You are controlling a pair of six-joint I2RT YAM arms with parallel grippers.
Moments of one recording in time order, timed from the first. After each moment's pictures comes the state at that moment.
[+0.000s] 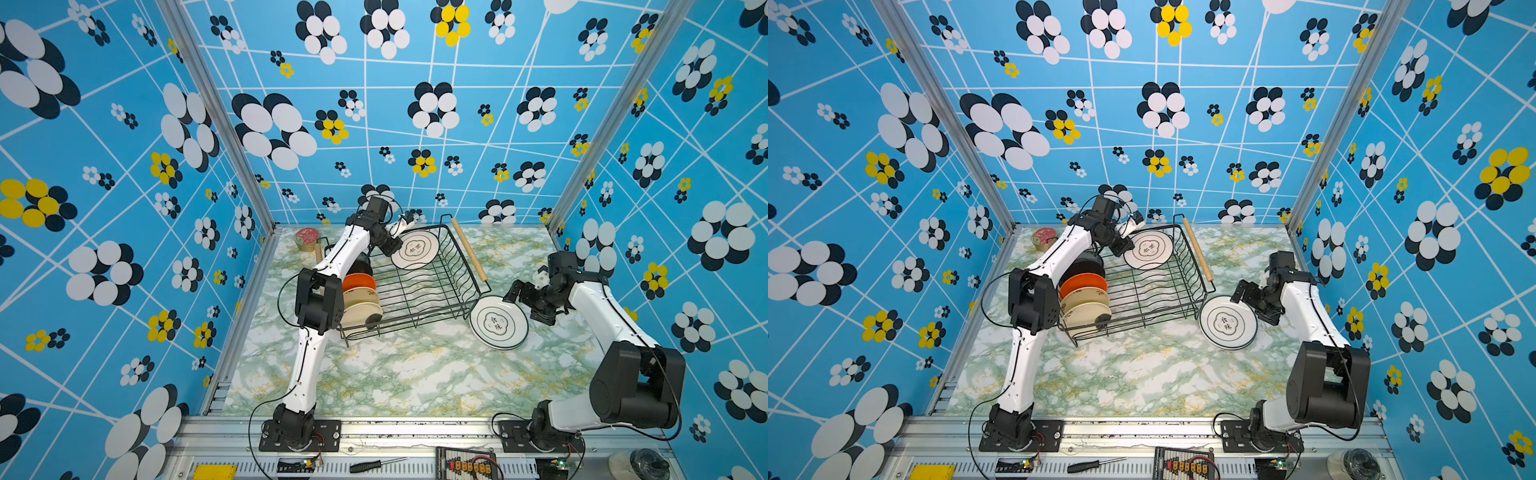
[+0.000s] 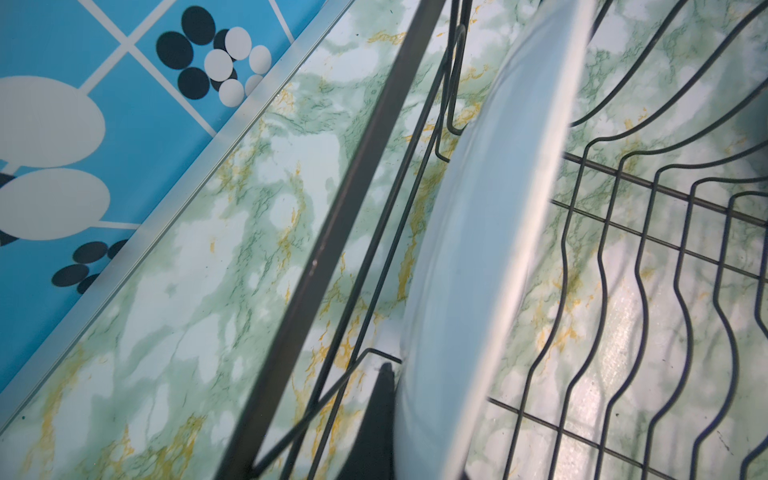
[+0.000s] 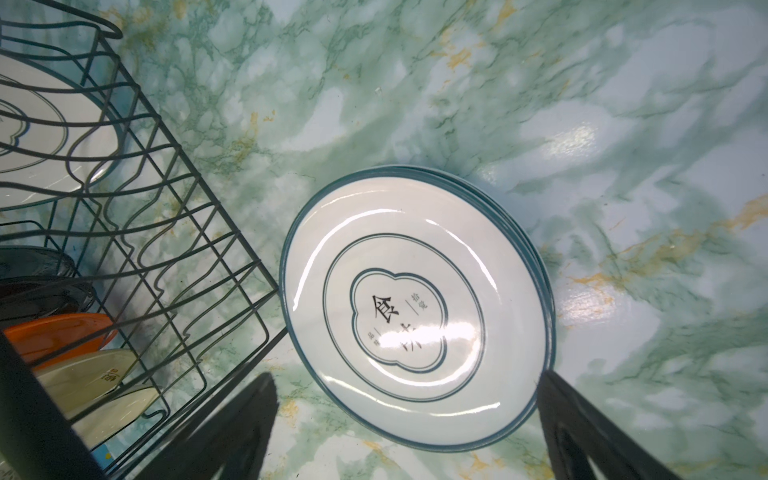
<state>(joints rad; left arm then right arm) -0.34 2.38 2.27 -0.83 0.36 0.51 -0.14 1.47 1.09 -0.90 -0.27 0.33</state>
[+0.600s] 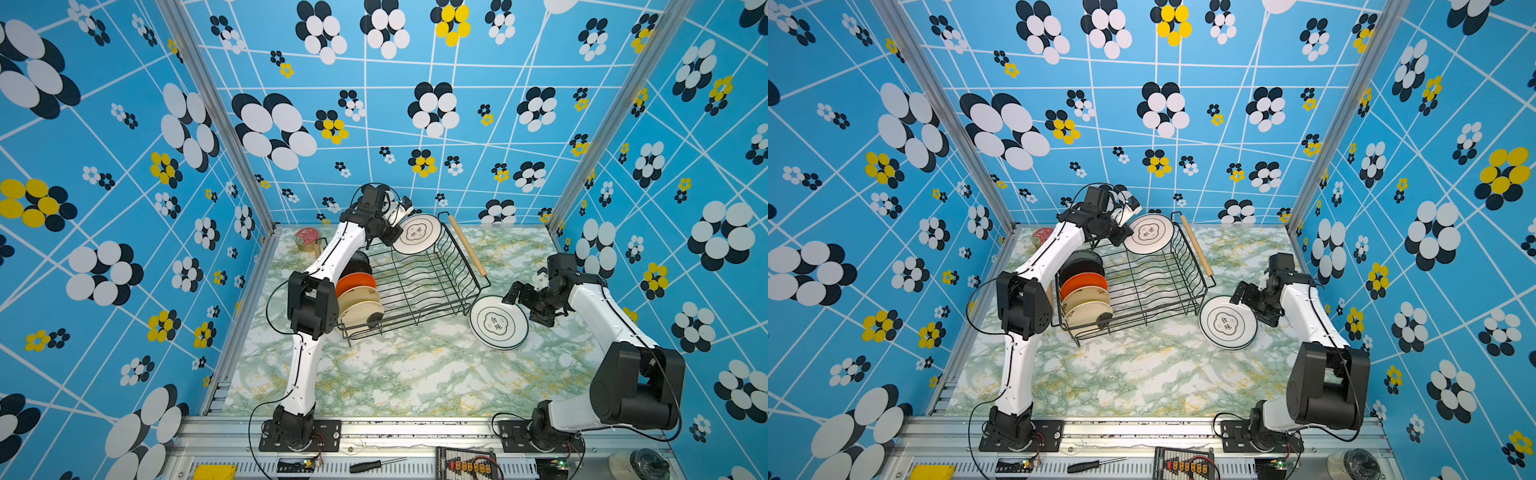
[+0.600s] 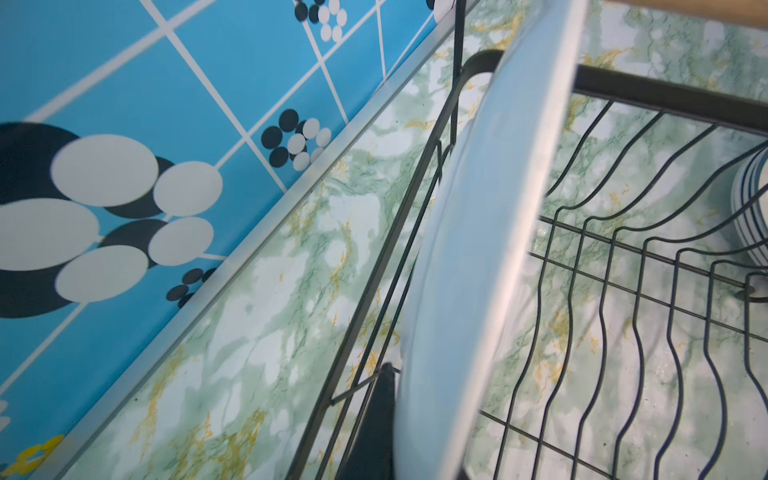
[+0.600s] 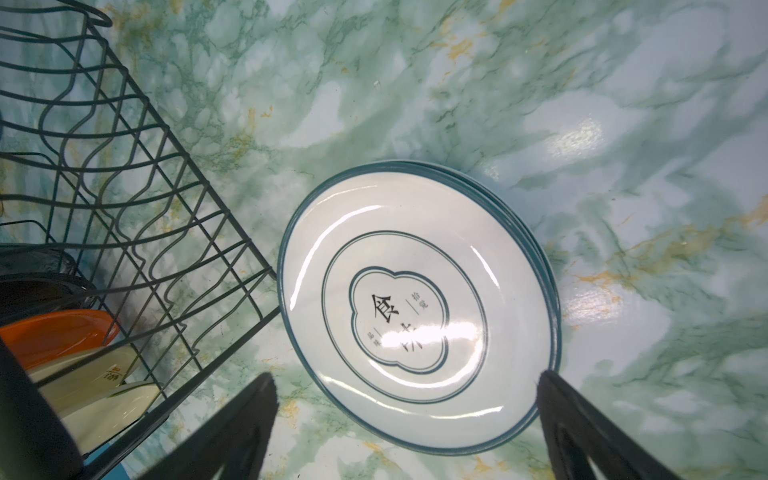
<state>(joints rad) -0.35 2.26 2.24 -0.74 0.35 0.46 -0.14 1.46 1.07 -0.88 -0.28 0.34</state>
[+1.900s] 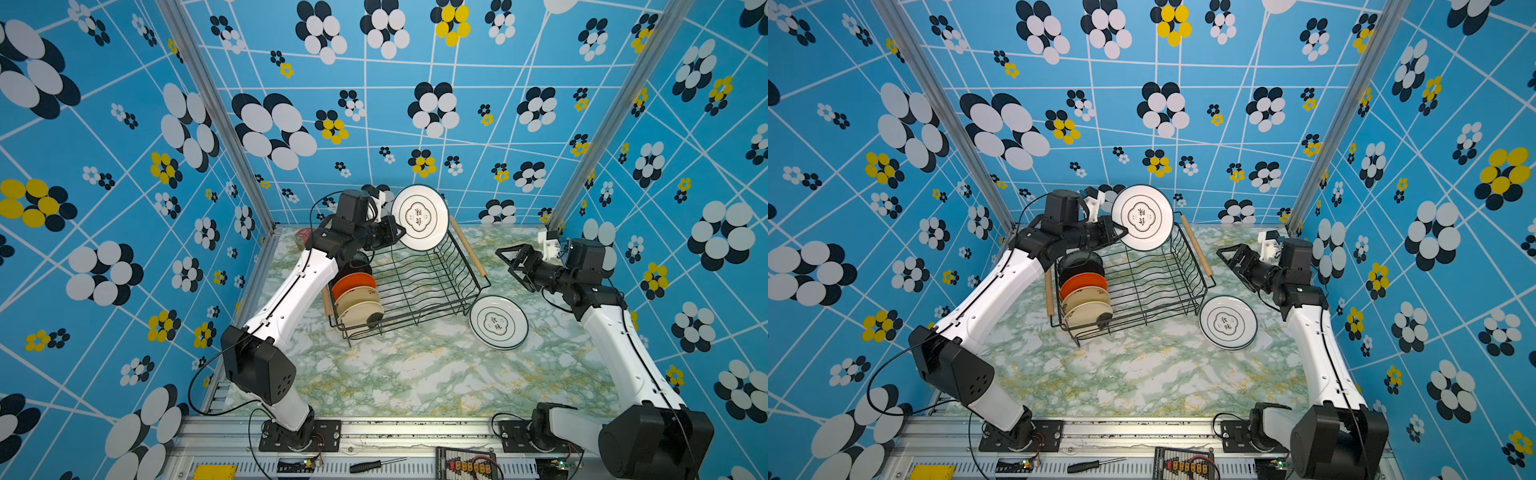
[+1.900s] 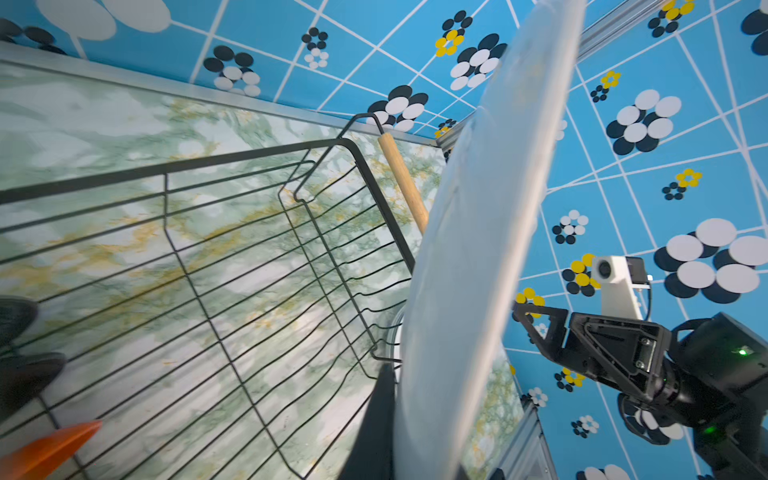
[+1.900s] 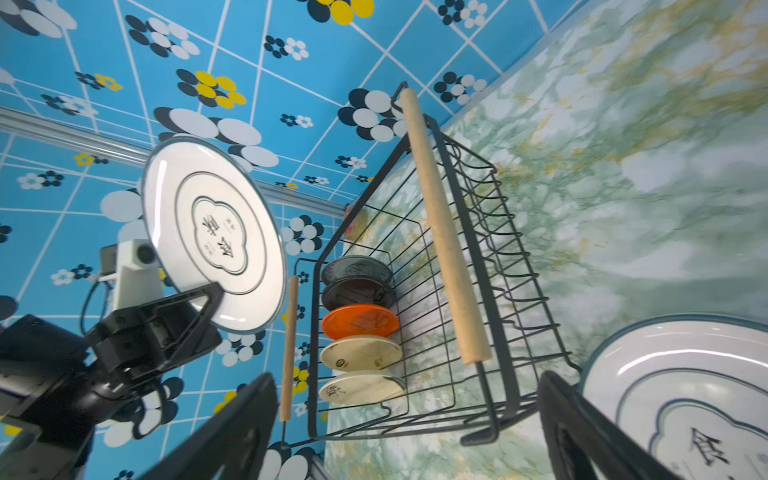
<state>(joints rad) -0.44 1.64 1.67 -0.51 0.44 -0.69 -0.07 1.20 1.04 -0.33 -0.74 0.73</state>
